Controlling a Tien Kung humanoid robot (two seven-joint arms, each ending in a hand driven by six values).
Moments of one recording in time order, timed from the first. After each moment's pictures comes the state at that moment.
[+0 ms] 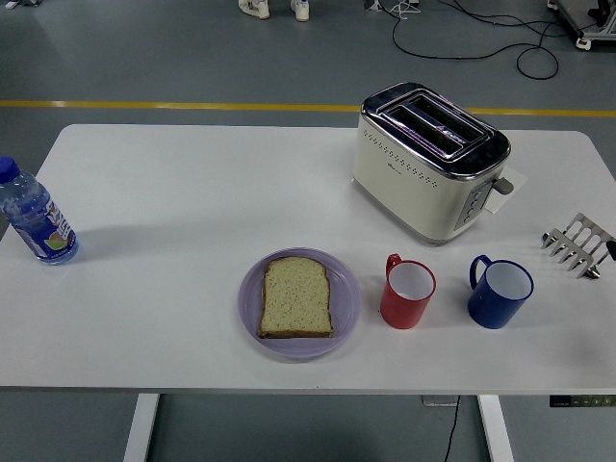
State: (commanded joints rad) left arm -0.03 0.01 -0.32 -0.19 0.35 0.16 -0.05; right arm -0.14 -0.25 1.50 1.38 -0.98 -0.29 0.21
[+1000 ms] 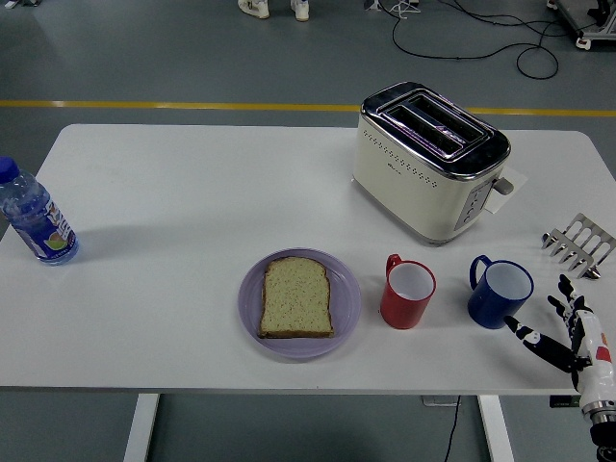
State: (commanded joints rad) left arm -0.03 0.01 -0.31 -0.19 0.34 0.16 -0.05; right arm -0.10 -0.19 1.26 1.21 -1.19 -0.37 0.33
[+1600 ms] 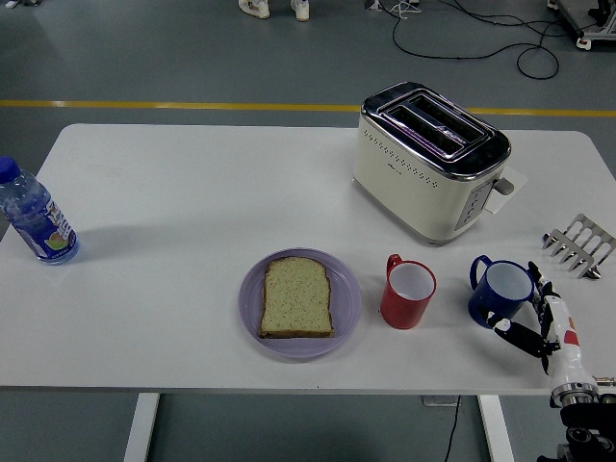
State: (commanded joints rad) left arm -0.02 0.01 -0.30 -0.19 0.33 0.16 -0.05; right arm 0.00 -0.15 1.19 1.12 -1.17 -0.39 0.34
